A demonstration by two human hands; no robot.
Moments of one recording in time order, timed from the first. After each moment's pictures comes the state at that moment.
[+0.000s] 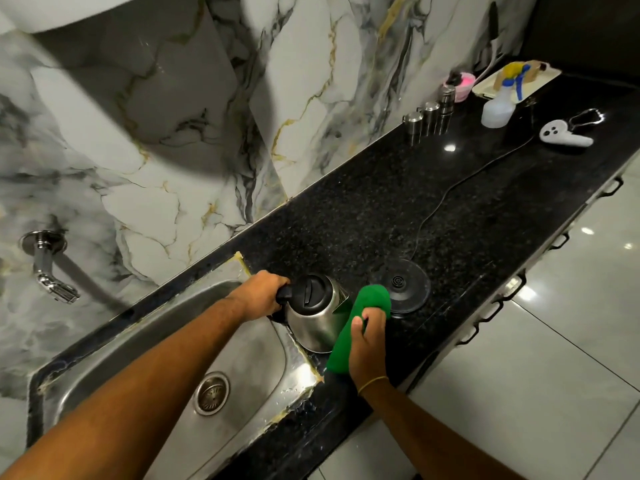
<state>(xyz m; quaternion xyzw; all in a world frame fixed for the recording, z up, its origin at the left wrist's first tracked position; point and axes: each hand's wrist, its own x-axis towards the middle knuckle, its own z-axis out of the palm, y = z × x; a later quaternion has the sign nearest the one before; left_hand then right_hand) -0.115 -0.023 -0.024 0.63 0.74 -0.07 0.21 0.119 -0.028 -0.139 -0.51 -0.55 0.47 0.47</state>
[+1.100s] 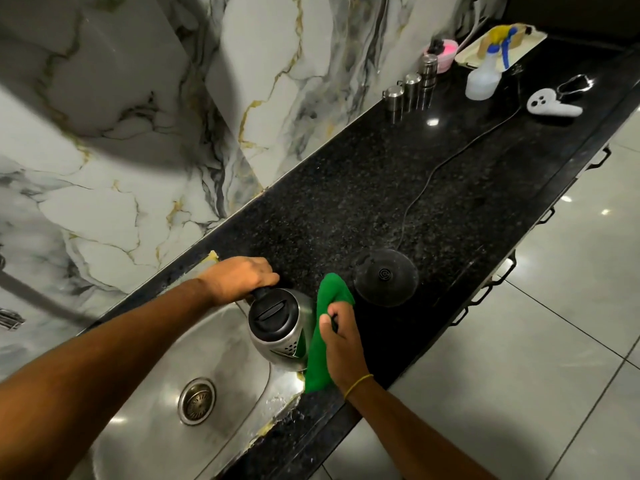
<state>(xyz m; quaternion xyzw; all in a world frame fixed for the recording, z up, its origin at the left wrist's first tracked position) -0.149 0.024 -0.022 0.88 0.45 -0.11 0.08 0.106 -0.019 -0.129 -0.47 -0.54 0.57 0.40</state>
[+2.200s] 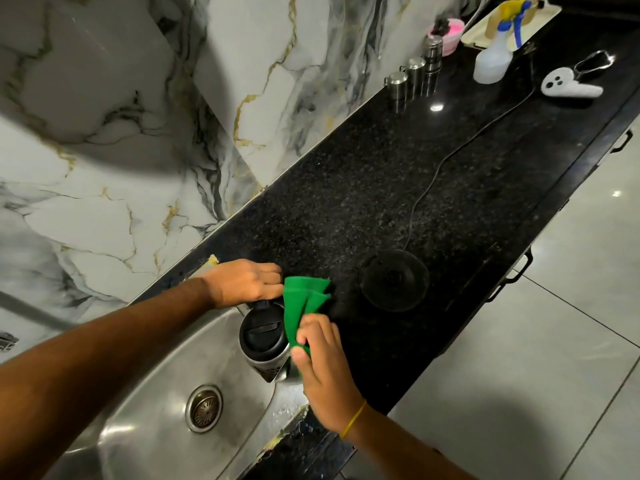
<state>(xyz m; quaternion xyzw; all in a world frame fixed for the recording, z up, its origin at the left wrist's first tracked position) -0.163 0.046 -0.036 0.94 0.31 -0.12 0.01 0.097 -0.039 -0.098 -0.35 -0.73 0.47 0.36</state>
